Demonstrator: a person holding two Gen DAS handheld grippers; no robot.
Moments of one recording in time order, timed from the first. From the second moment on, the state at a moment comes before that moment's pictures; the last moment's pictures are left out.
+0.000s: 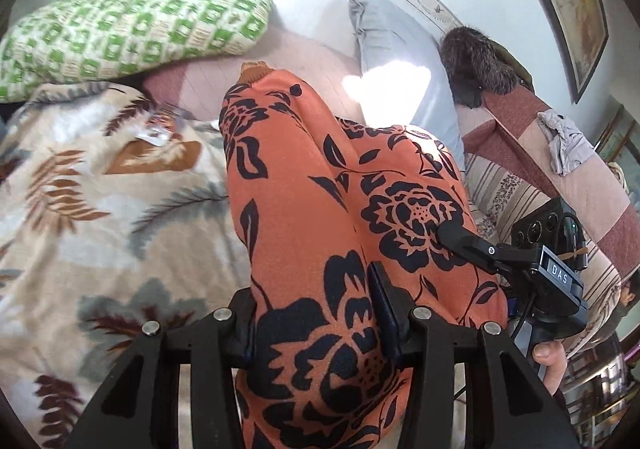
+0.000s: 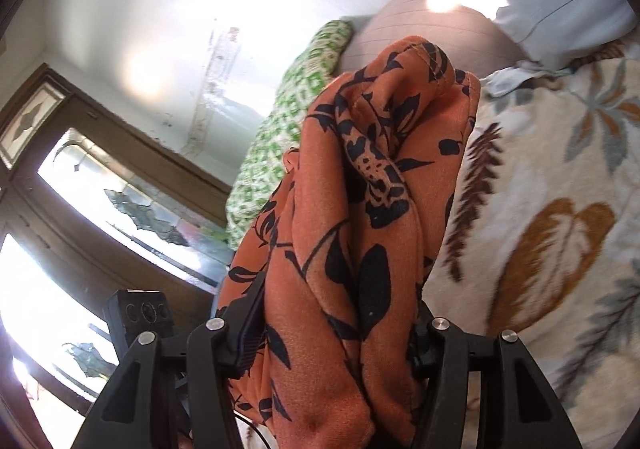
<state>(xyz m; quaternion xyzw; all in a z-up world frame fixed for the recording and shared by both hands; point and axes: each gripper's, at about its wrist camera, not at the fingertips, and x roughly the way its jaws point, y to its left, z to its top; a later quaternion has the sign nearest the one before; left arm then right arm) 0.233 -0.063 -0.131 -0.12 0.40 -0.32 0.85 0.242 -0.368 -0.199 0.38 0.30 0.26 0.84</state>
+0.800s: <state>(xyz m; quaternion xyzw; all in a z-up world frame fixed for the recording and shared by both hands) 0.212 0.001 -0.165 -0.08 0.45 -0.20 0.87 0.211 -0.343 -0.215 0.34 0.37 0.18 0.85</state>
